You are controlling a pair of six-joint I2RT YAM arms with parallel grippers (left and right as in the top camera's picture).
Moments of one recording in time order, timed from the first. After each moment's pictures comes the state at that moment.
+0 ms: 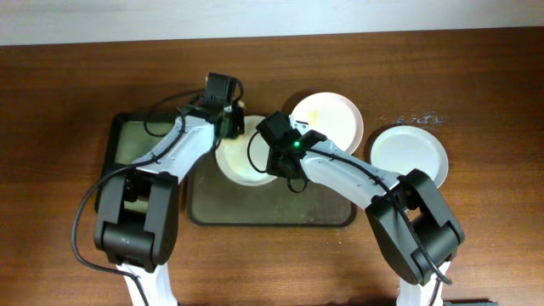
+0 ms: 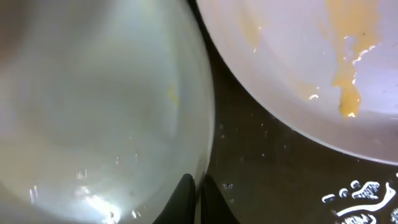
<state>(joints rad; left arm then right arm) -0.29 2.02 1.42 -0.43 -0.11 -0.29 0.63 1.98 1.33 -0.61 0.10 0.81</state>
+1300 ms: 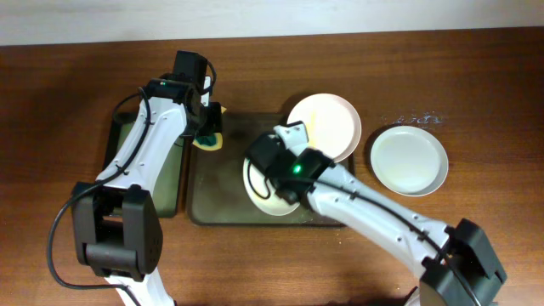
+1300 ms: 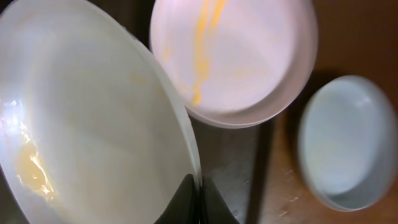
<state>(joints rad) -0.19 1.95 1.60 -0.92 0.01 -0.20 0.83 1.71 1.33 -0.93 0.60 0.53</state>
